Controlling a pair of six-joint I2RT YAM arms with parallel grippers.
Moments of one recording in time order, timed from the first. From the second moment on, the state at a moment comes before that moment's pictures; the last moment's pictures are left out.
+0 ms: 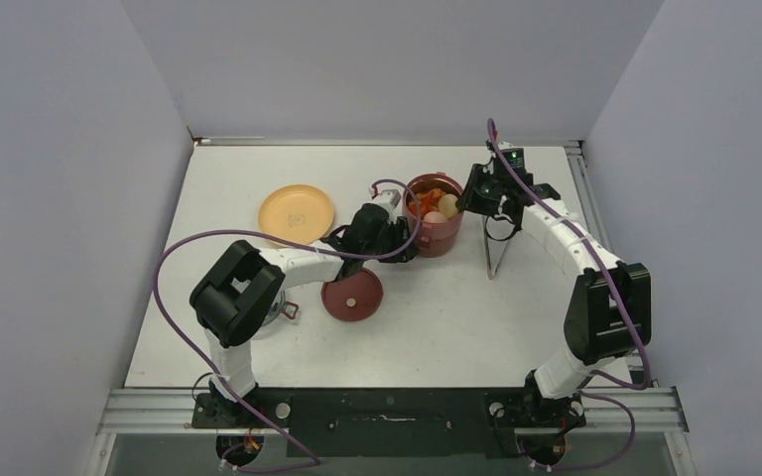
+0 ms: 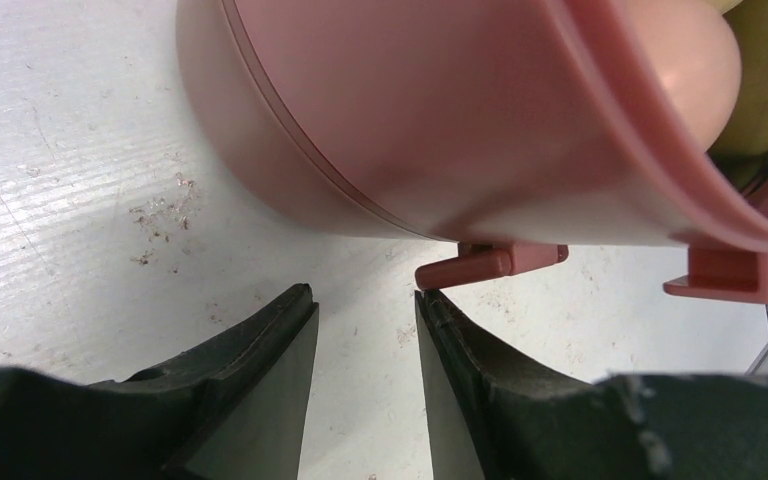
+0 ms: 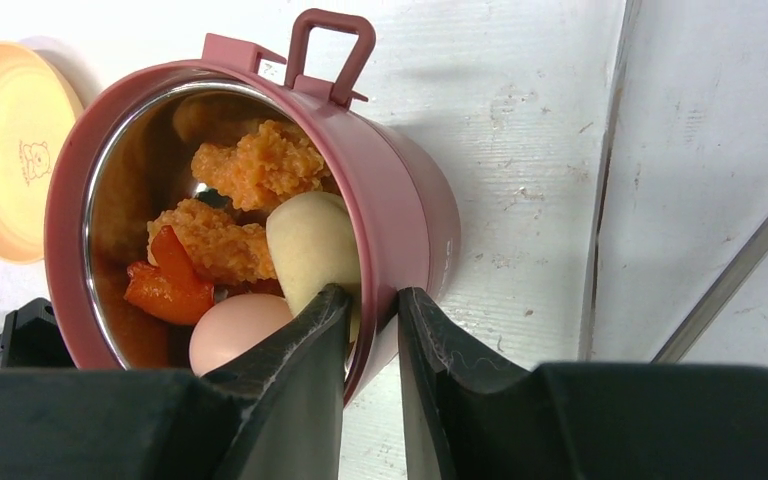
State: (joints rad) left arm -0.74 1.87 1.09 0.21 0.07 -0.65; right arm 0.22 1.61 1.27 -0.41 -0.15 0.39
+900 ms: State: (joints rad) left arm -0.73 1.87 0.96 0.47 0.07 -0.75; right arm 0.27 1.59 1.21 -0.30 -0.01 0.46
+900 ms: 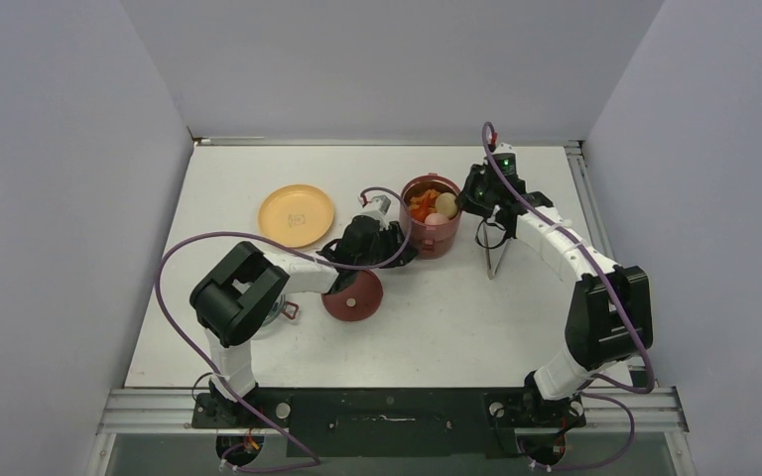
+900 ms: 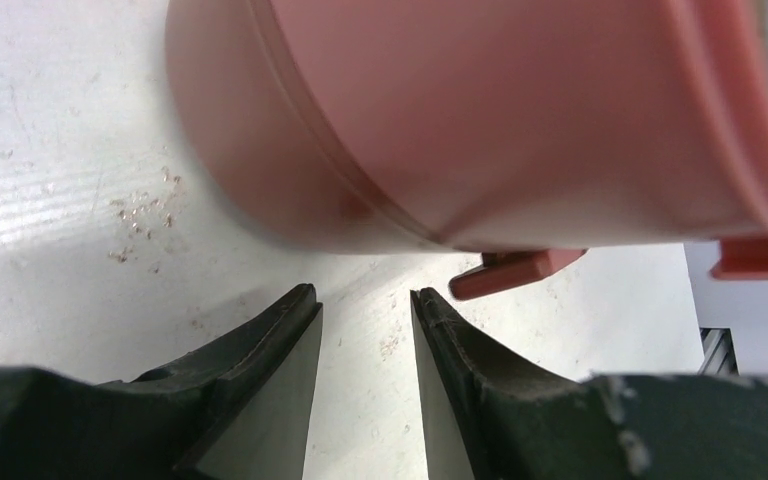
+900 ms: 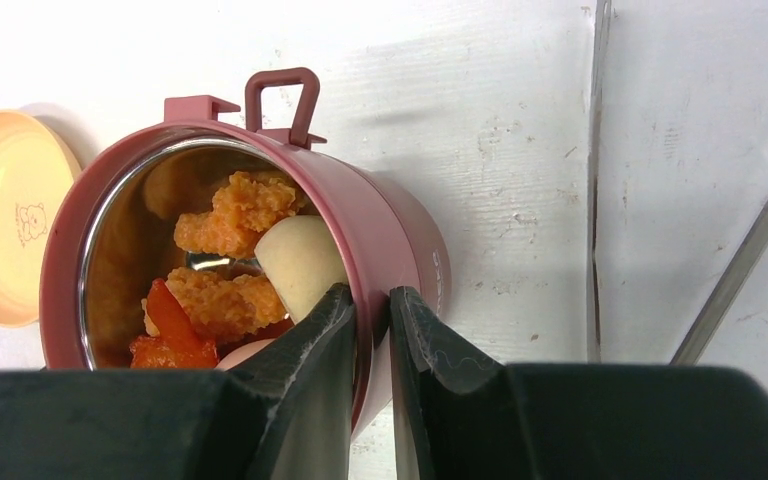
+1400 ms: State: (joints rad) left arm -0.75 1.87 0.87 0.53 0.04 -0.79; right arm 0.29 1.56 1.15 -0.24 0.05 0.51
